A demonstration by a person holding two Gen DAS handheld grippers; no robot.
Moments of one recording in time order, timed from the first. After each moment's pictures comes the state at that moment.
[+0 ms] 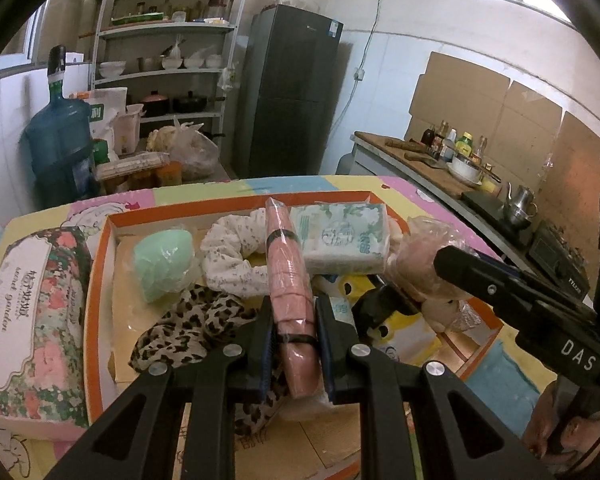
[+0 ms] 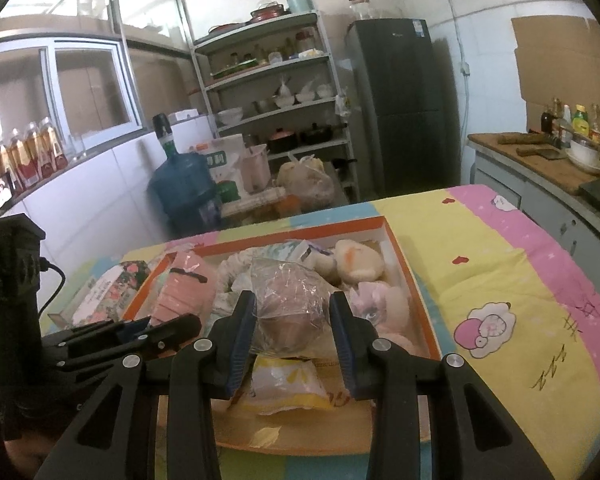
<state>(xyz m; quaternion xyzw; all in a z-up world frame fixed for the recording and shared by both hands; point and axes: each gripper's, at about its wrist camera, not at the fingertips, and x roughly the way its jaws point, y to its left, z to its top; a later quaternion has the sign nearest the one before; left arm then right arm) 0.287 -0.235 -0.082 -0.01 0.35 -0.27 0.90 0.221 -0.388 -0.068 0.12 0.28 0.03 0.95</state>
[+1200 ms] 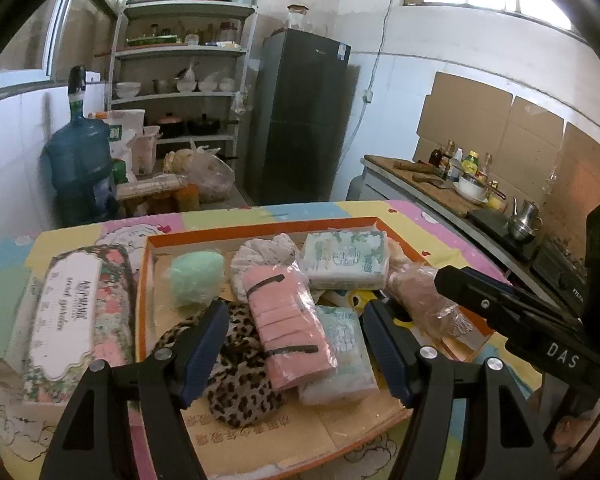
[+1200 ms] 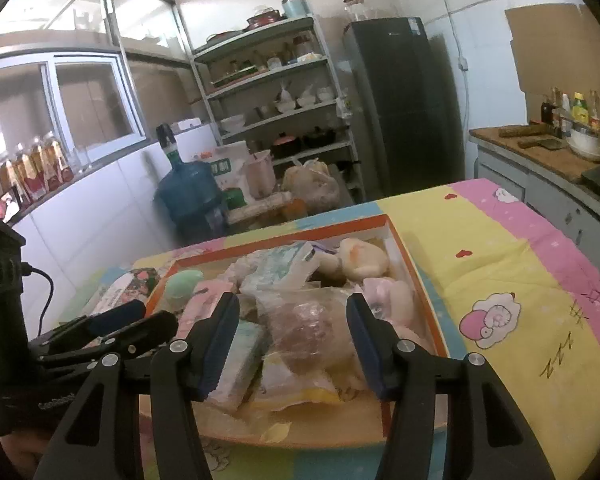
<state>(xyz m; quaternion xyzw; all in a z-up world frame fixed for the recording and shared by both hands) 0.259 -0.210 -0.057 -0.01 0.31 -0.25 0.92 0.205 -0.388 -0.063 0.15 0.27 0.03 0.95</state>
